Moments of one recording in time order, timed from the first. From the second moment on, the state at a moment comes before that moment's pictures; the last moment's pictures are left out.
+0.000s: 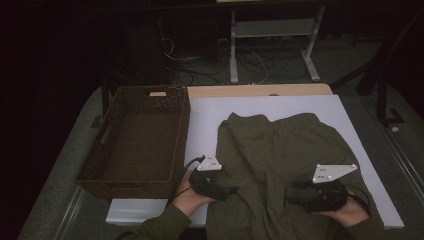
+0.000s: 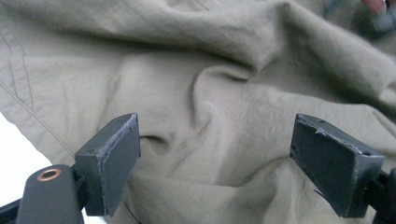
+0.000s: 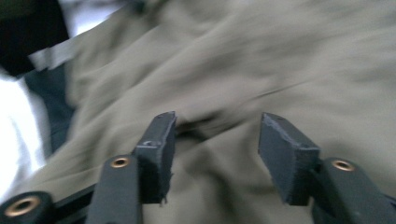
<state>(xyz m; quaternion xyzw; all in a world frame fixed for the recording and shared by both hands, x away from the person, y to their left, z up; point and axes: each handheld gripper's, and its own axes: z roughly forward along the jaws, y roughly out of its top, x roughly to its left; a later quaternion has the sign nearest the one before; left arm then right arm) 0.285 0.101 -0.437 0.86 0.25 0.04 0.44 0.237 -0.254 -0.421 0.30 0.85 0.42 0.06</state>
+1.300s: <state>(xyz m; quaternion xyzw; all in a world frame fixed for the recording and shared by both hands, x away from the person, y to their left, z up) 0.230 0.129 -0.440 0.90 0.23 -0.01 0.38 0.278 -0.259 -0.427 0.36 0.83 0.41 0.11</state>
